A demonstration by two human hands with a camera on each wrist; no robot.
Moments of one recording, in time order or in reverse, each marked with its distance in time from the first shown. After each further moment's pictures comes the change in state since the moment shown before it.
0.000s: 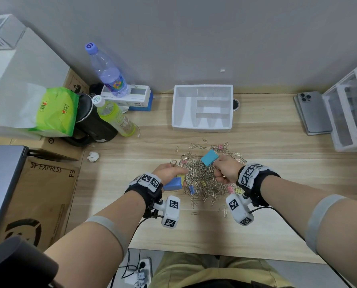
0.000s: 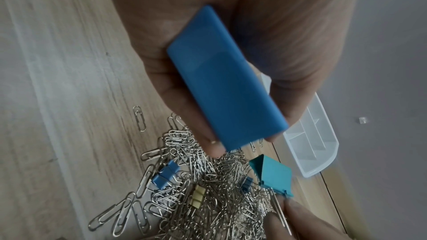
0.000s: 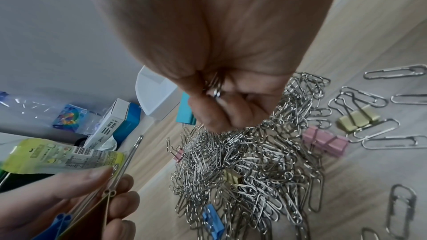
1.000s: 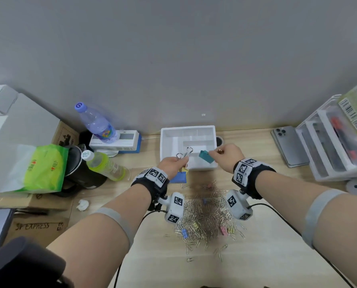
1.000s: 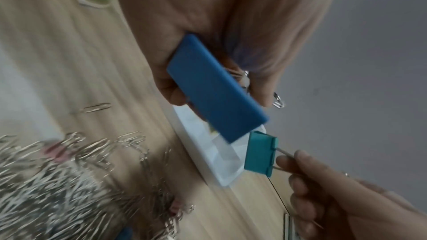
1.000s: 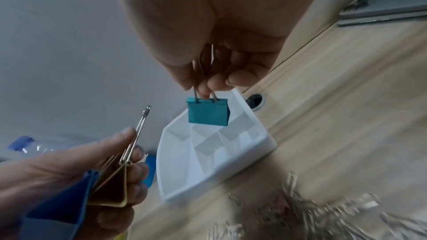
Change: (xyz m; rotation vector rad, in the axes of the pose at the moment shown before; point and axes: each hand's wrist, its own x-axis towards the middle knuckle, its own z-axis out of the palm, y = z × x) left_hand -0.007 0.166 0.005 0.396 0.046 0.358; right_hand -0.009 -0.117 -0.089 -0.359 0.487 -0.338
